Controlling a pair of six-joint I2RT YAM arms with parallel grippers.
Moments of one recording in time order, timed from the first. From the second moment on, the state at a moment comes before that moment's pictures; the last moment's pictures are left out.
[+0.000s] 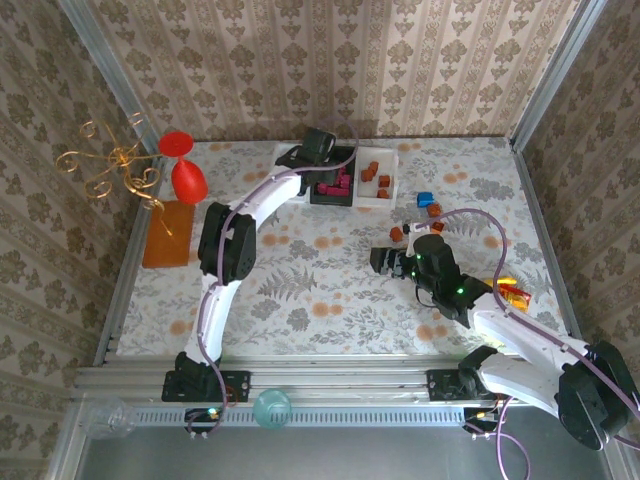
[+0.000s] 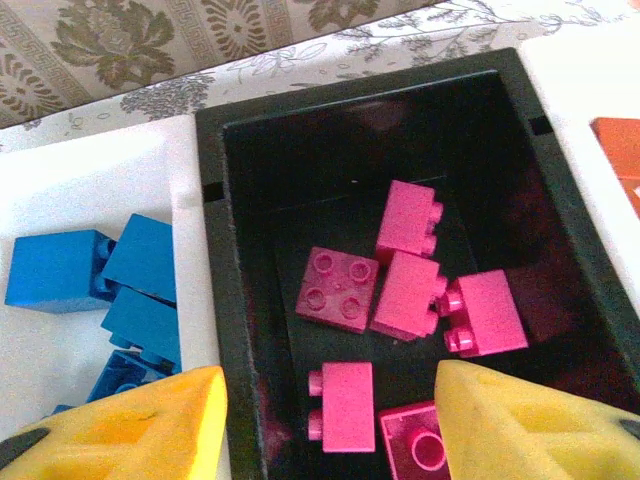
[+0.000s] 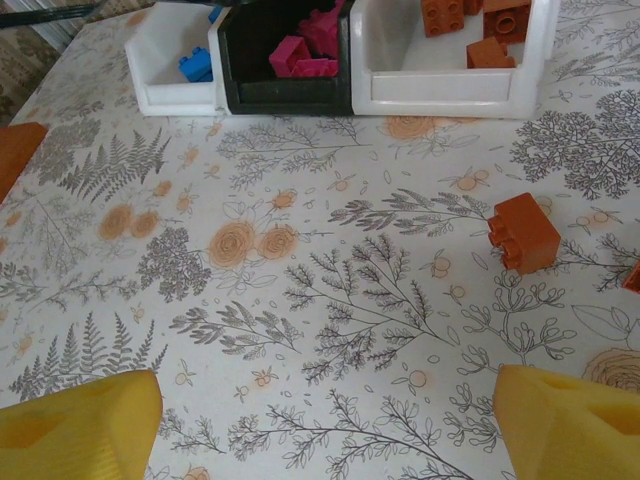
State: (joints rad) left arm -0.57 2.33 2.05 -0.48 -0.17 -0.12; right arm 0.54 1.01 0.51 -0.02 0.10 0.45
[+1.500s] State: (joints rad) left arm -0.59 1.37 0.67 0.20 0.21 -0.23; right arm 0.31 1.91 1.20 -0.43 0.08 0.26
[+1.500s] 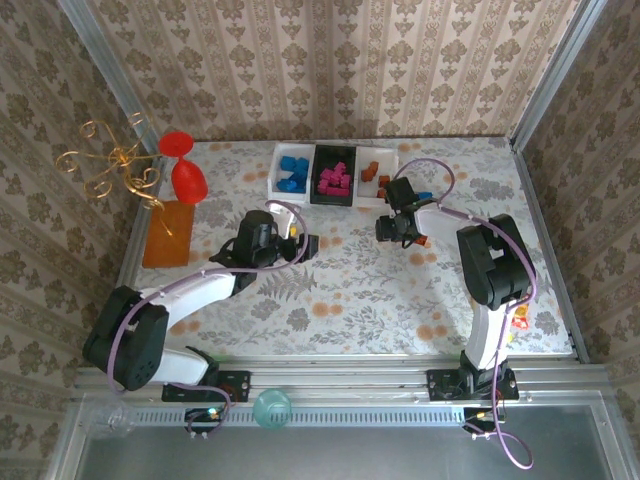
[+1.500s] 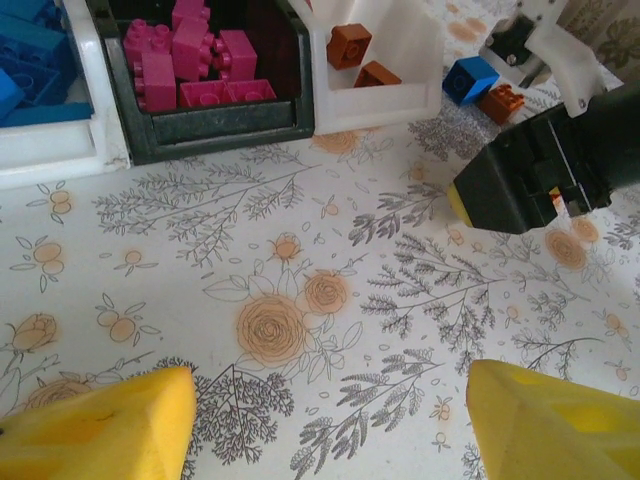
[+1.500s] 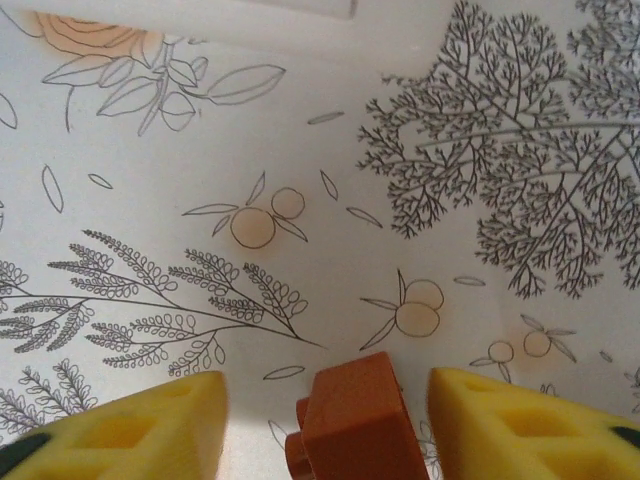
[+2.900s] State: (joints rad) left arm -0.55 1.32 0.63 0.25 0.22 -0.26; right arm 0.26 2.12 1.61 -0.22 -0.09 0.40
